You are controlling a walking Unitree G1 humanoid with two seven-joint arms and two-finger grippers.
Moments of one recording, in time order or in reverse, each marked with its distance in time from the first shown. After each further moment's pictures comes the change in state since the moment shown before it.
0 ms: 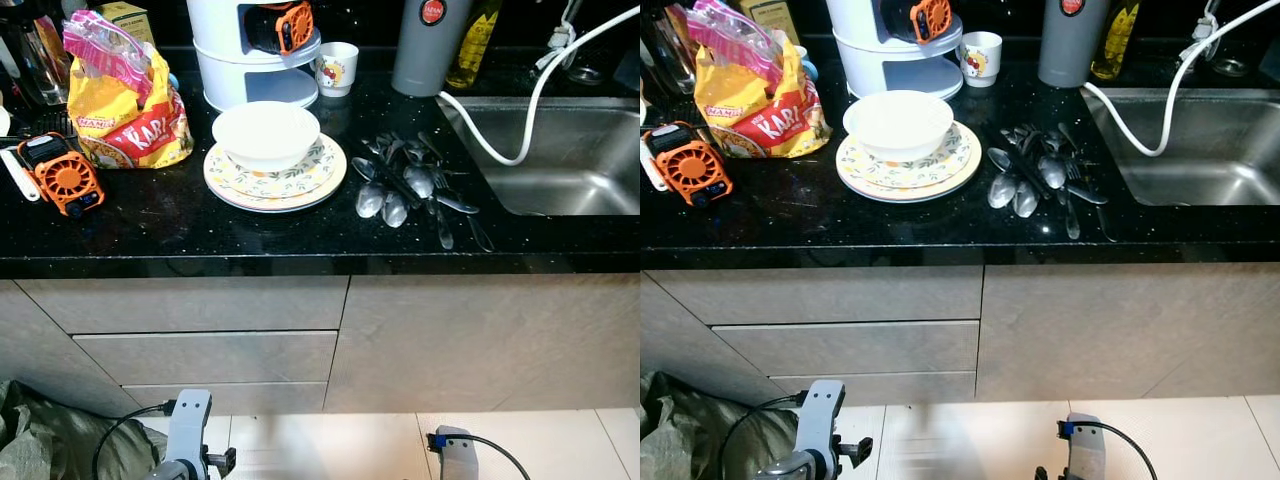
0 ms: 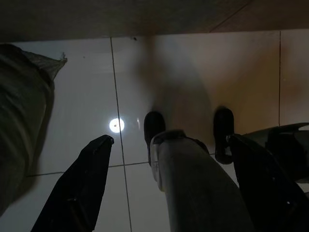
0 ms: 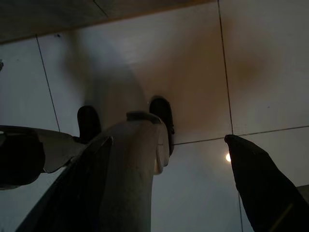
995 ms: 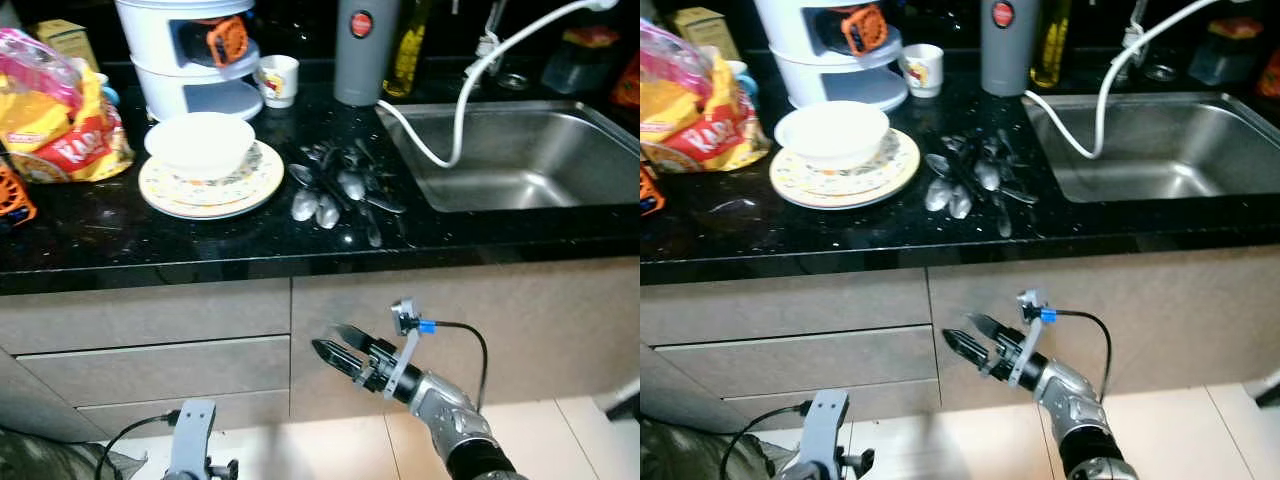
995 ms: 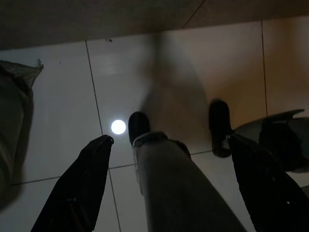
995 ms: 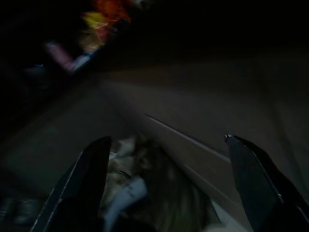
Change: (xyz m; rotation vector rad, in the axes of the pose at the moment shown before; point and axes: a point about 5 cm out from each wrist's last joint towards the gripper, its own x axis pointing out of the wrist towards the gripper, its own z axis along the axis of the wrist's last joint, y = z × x) left arm 0.000 -0.005 -0.010 0.023 0.018 0.016; right arm -0.064 0.125 0.178 -0.210 -0.632 1.352
